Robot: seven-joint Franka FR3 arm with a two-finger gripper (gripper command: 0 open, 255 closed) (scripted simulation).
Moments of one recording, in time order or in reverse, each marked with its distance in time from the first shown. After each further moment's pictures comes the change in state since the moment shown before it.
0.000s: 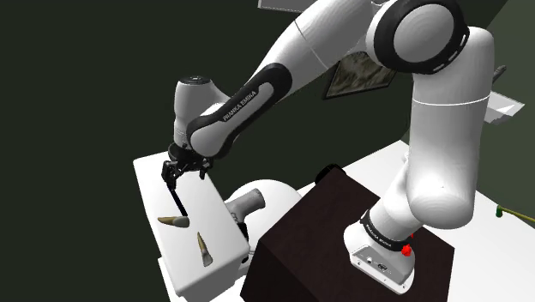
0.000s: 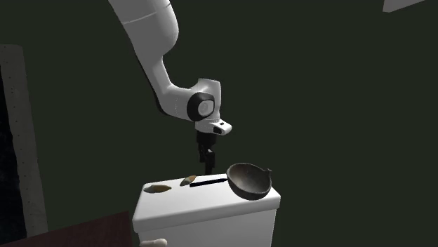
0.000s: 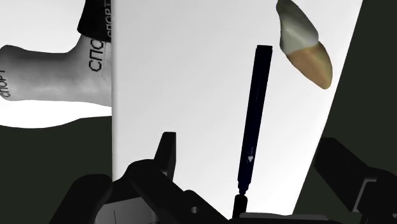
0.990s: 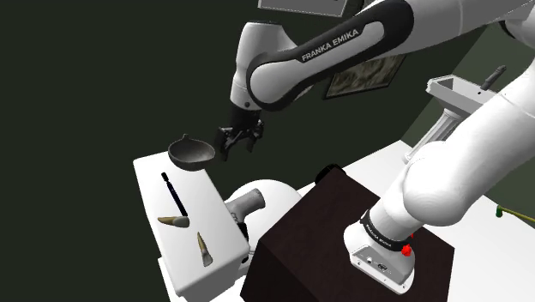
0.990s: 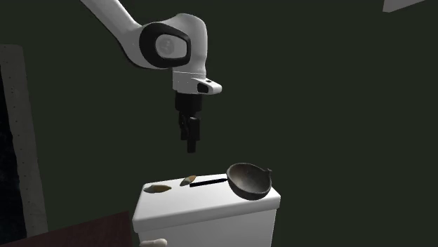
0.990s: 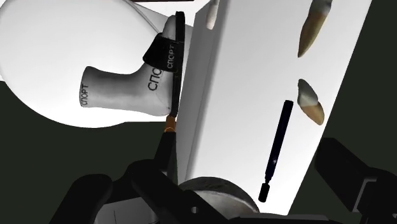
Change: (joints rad) arm -0.144 -0.623 0.036 -0.395 0.271 -0.240 -0.339
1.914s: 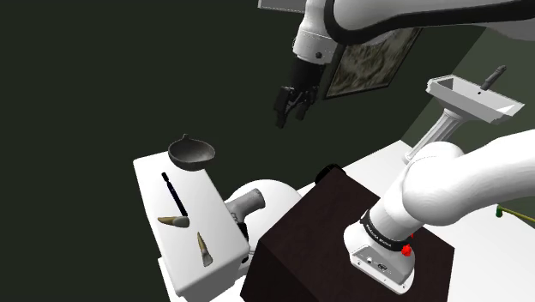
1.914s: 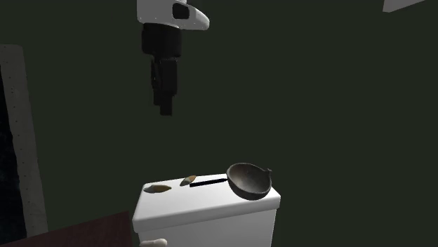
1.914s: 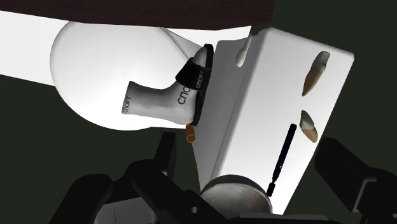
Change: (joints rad) arm -0.024 -0.482 -0.185 -0.086 -0.004 -0.440 -0.223
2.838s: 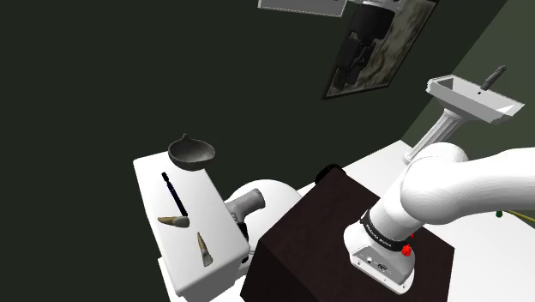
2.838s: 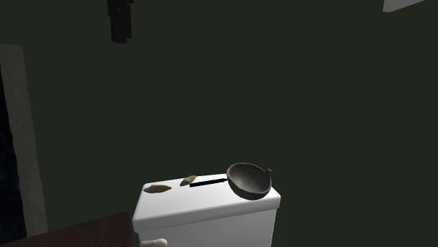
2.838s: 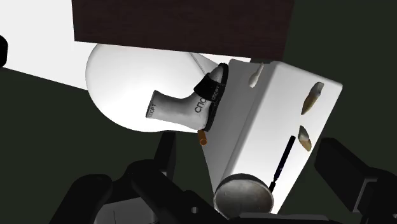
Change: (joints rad) arm -0.049 -0.209 -0.180 0.165 -0.128 -0.404 -0.171
